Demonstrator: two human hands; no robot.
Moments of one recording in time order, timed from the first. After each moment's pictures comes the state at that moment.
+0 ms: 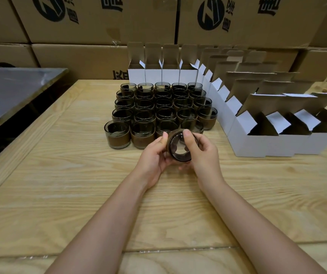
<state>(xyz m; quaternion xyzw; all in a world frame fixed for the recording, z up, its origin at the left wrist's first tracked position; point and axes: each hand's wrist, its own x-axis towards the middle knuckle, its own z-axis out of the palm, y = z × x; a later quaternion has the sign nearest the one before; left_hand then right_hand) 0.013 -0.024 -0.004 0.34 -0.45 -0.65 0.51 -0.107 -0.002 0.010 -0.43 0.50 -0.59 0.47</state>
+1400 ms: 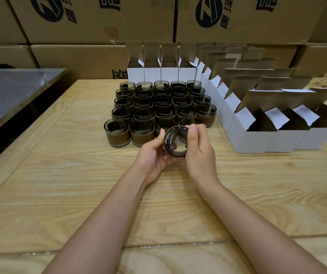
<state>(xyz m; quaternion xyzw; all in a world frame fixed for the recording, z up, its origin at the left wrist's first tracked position) 0.012 -0.021 0.005 0.32 -0.34 -0.73 0.49 -0.100 0.003 0.009 -0.55 0.53 -0.58 0.28</state>
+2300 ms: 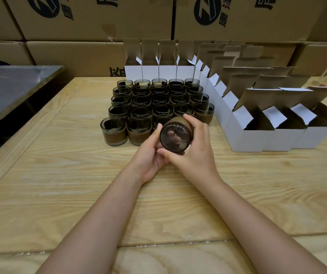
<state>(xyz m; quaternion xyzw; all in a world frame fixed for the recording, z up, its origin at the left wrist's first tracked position) 0.015 -0.027 0.002 0.33 -0.38 -0.72 0.48 -0.111 0.001 0.005 -0.67 0.52 -0.51 0.14</state>
